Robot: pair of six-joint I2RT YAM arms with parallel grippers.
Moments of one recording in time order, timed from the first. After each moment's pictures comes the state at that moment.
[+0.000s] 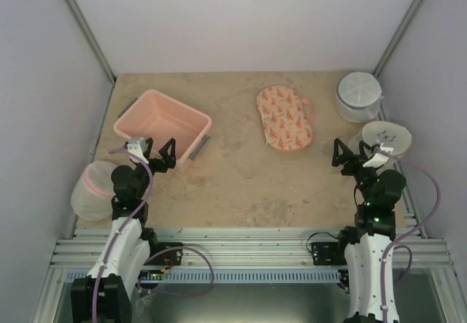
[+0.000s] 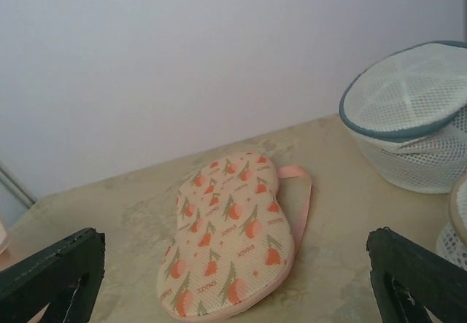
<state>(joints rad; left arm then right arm) 0.06 0.71 0.14 0.58 0.37 -0.38 -0.23 0.38 0.29 0.05 -0.42 0.37</state>
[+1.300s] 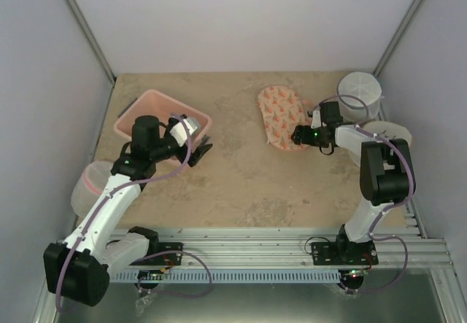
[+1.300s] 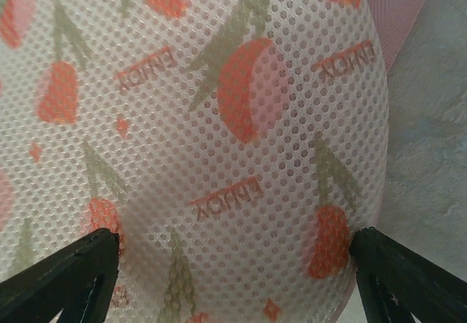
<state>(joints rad) -0.26 0.99 0.78 -0.23 0.51 0.41 0.13 1.77 1.04 -0.29 -0.26 0.19</state>
